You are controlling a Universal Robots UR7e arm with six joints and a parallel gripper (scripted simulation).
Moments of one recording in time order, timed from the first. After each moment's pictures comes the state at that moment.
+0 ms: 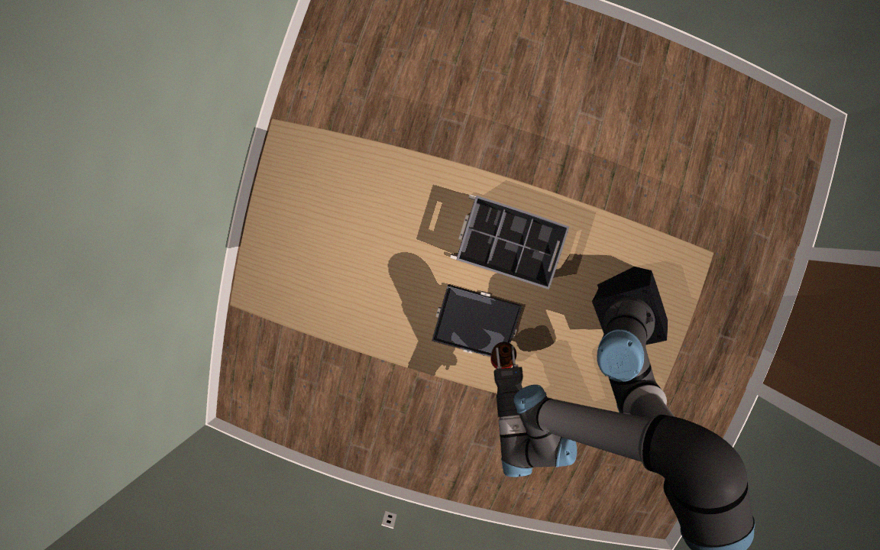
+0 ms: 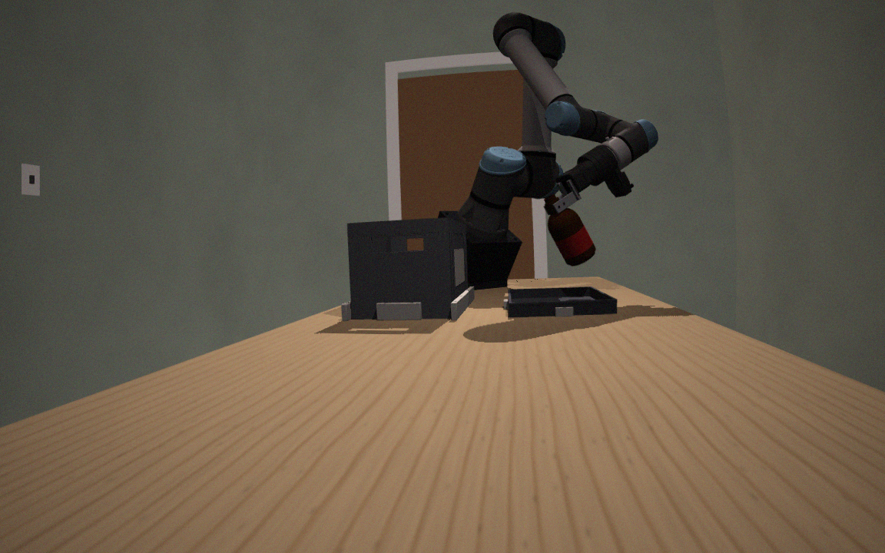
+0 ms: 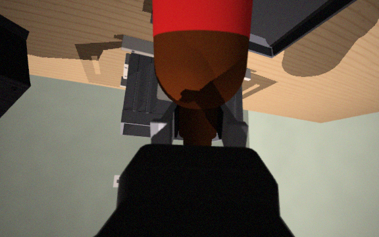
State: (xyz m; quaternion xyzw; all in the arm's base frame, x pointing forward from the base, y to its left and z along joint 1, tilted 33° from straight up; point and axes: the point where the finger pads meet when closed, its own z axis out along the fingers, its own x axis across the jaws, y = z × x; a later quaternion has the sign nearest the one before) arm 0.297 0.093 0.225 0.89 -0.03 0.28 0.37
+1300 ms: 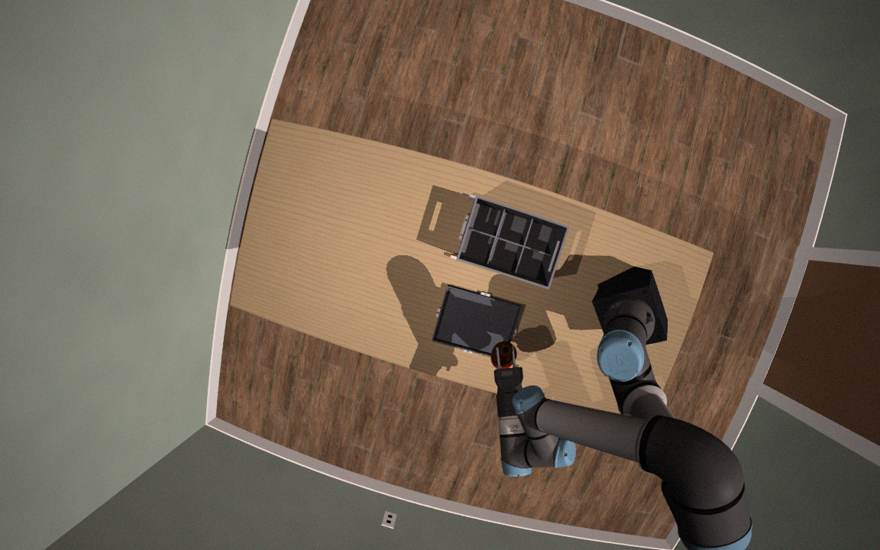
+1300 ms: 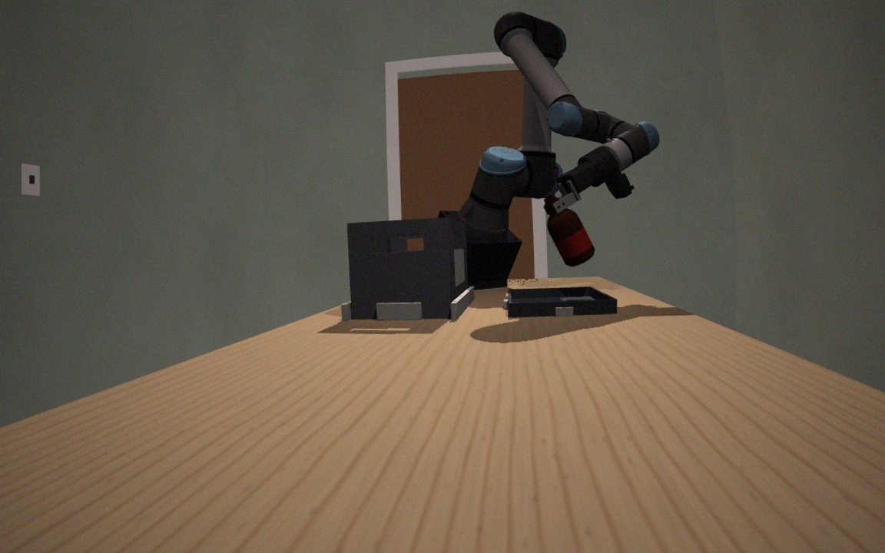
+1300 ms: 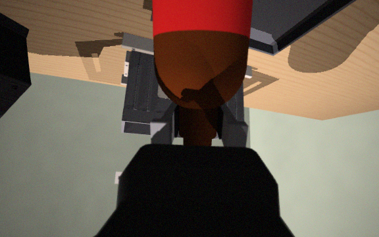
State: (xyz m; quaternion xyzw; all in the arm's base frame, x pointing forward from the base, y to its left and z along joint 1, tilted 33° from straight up) arm 0.297 0.092 0.224 0.88 -0.04 0.28 0.38
